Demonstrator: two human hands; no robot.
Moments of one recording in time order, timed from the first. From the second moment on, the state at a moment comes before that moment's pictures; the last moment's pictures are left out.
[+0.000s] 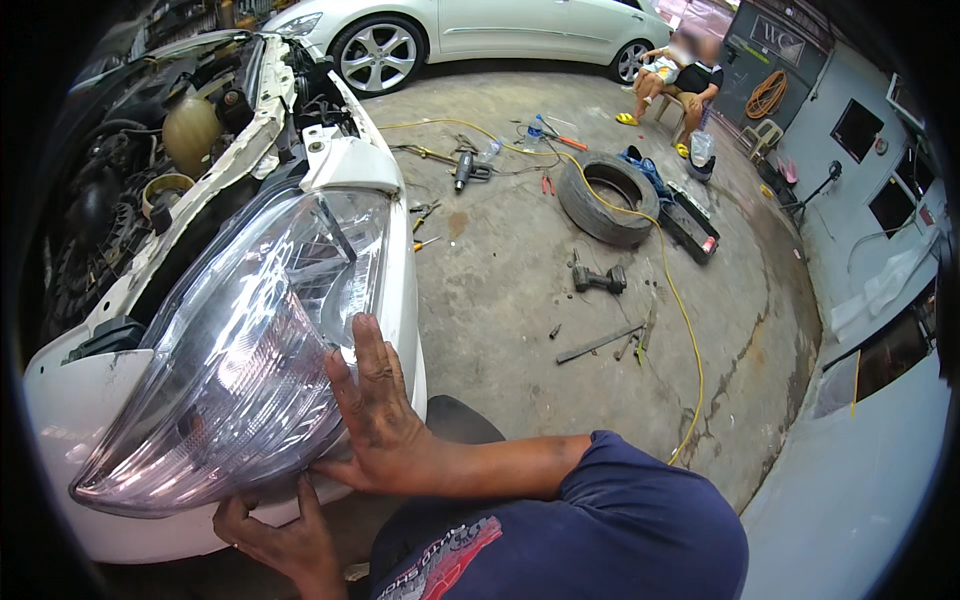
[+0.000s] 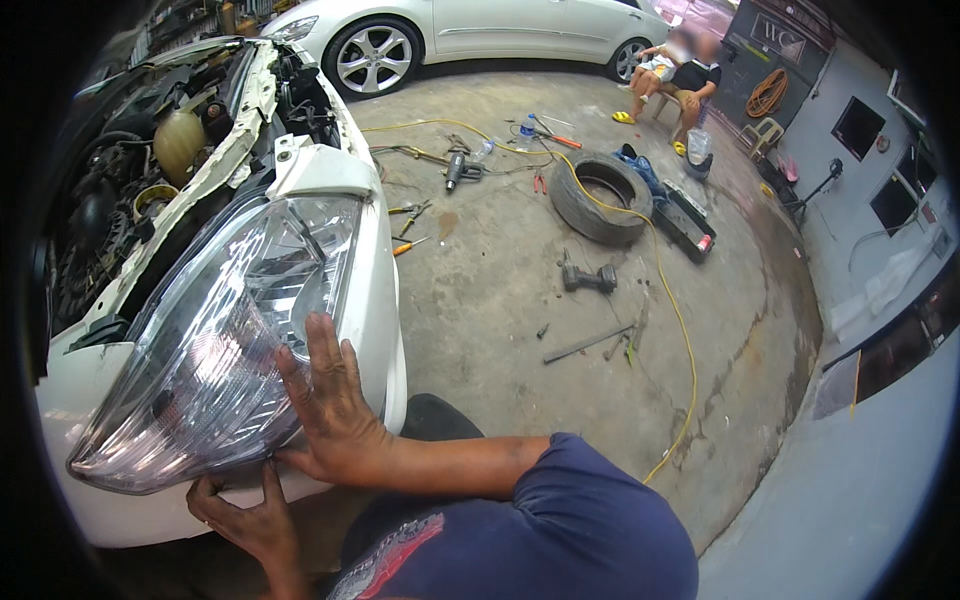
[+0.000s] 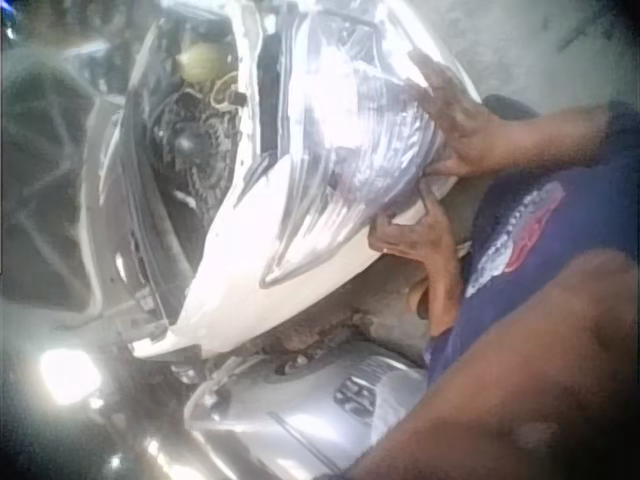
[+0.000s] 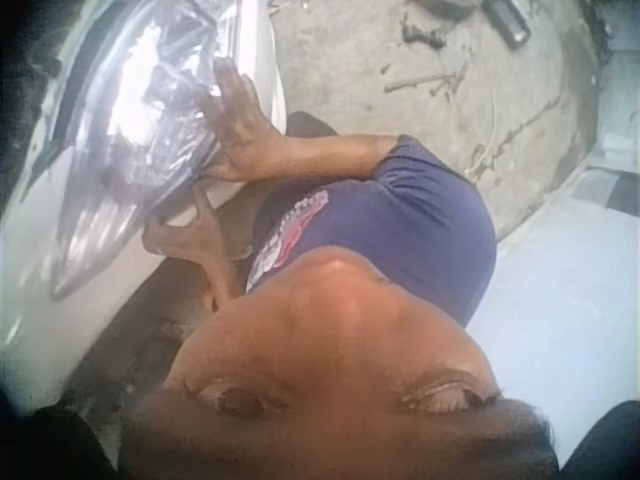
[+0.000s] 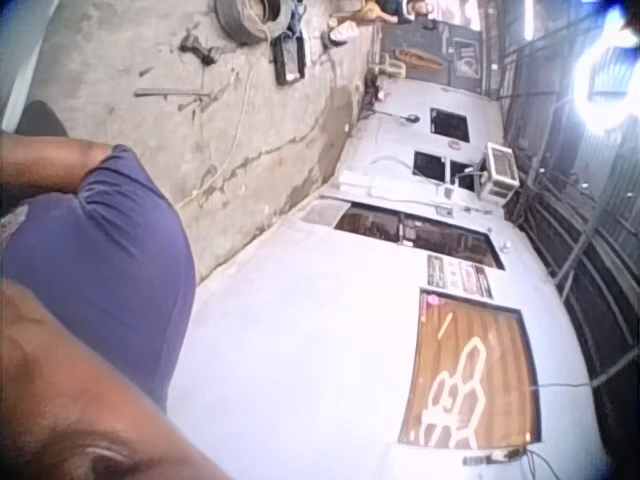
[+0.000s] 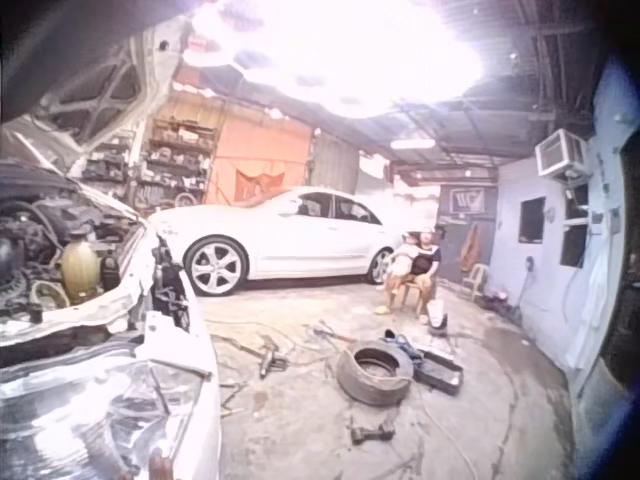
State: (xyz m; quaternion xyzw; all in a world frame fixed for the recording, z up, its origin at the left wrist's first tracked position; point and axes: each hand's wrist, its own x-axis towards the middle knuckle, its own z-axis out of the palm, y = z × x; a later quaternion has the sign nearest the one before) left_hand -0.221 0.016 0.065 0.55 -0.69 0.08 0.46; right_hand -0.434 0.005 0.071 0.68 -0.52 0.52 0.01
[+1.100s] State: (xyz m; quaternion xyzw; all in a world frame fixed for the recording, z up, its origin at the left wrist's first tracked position) left_hand -0.191 0.042 0.045 0.43 -0.87 0.18 0.15; right_hand -0.430 0.006 0.071 0.68 -0.51 0.53 0.01
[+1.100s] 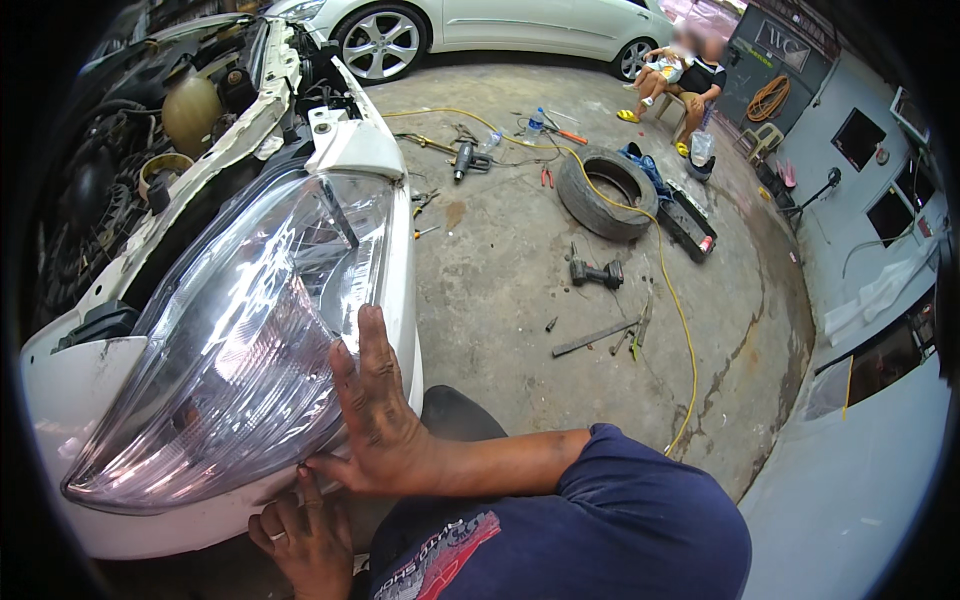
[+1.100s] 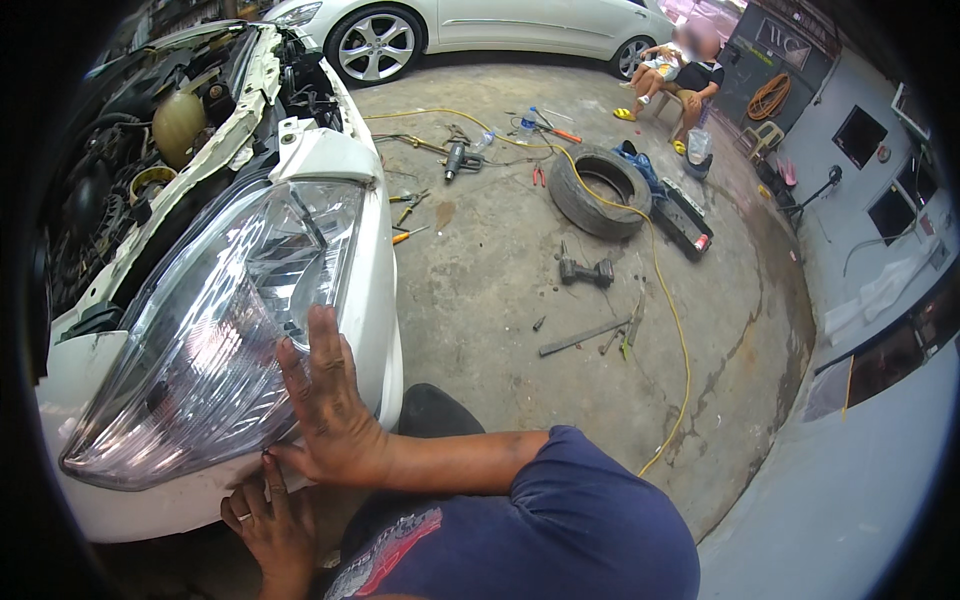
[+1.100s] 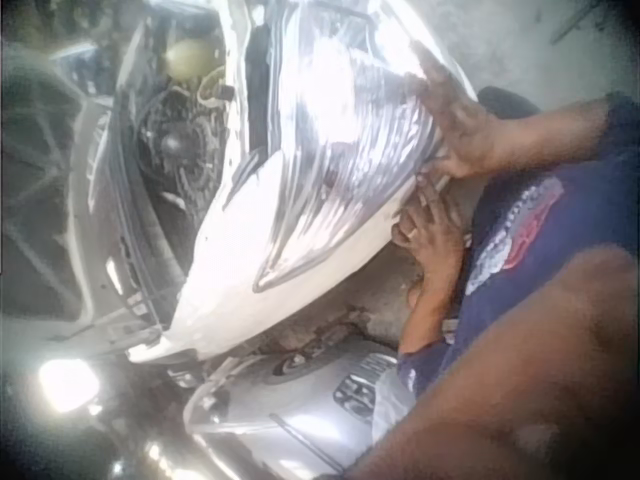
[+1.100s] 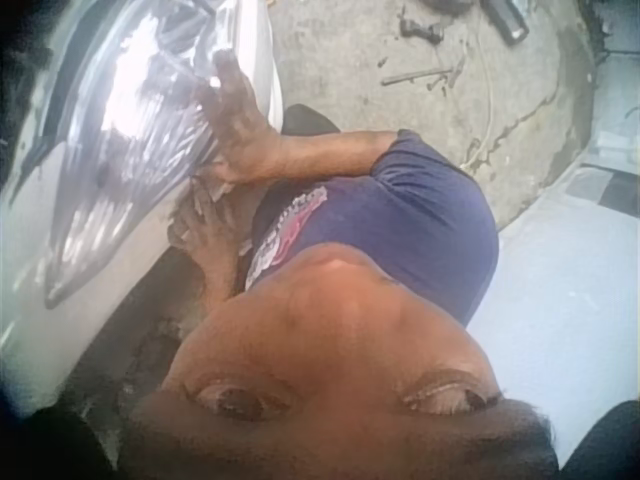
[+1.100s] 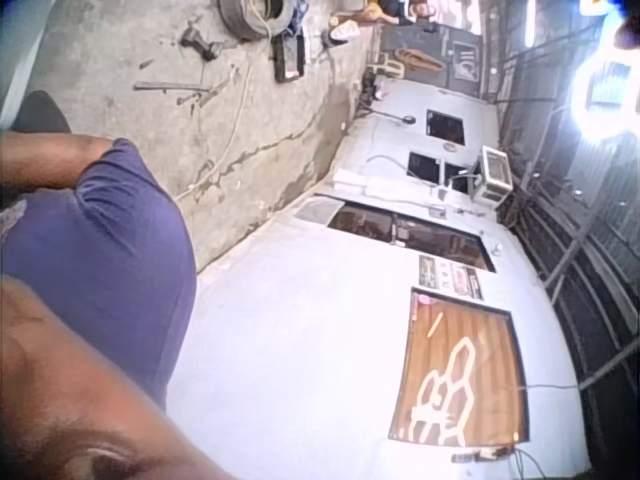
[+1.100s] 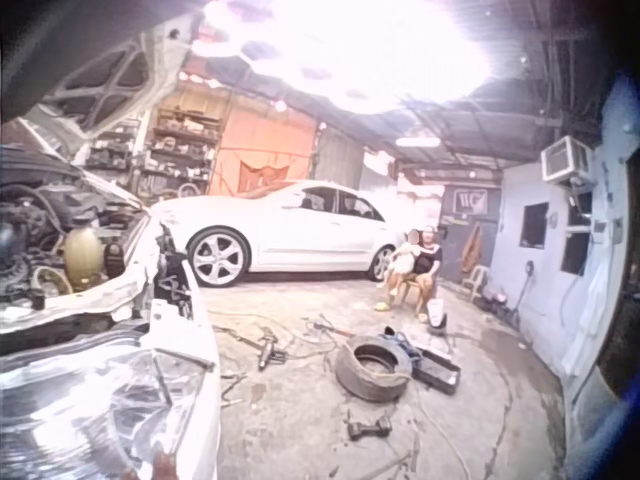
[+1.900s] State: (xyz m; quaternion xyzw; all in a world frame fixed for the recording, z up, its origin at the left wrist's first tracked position) left_hand -0.084 0.044 0.011 0.57 -0.74 0.22 0.29; right_hand -0.434 0.001 0.069 0.71 -0.51 0.48 0.03
